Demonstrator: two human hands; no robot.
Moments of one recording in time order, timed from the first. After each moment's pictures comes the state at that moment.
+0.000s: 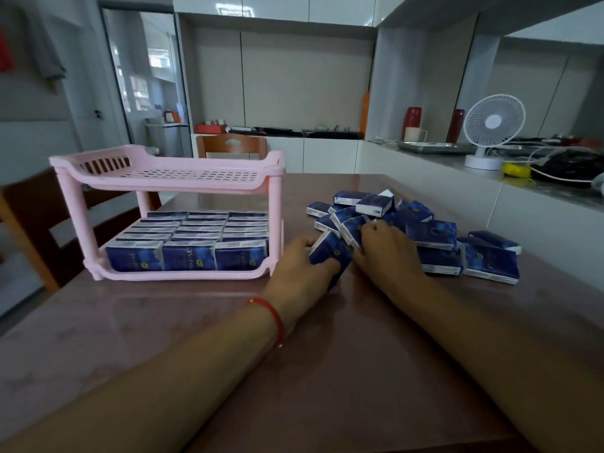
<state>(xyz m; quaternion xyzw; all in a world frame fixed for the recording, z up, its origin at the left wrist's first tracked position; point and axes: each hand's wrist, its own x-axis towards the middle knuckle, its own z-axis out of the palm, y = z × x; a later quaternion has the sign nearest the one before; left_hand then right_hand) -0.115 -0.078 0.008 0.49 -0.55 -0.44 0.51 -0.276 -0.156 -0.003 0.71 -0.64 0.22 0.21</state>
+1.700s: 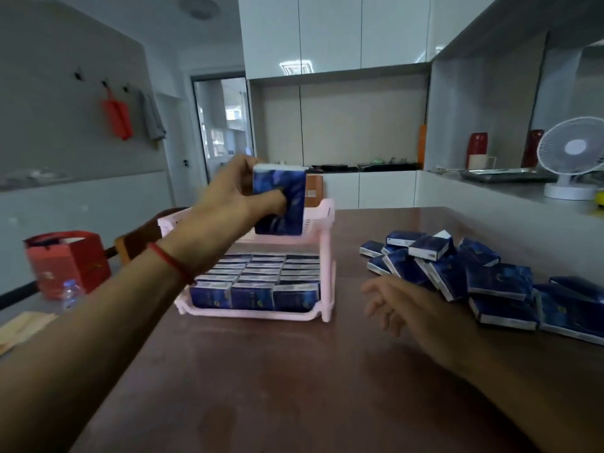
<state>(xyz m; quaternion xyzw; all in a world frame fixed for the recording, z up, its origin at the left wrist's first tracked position) 0.012 -0.041 0.158 0.46 -0.67 -0.21 0.55 -0.258 -0.081 0.025 0.79 -0.40 0.37 -0.28</state>
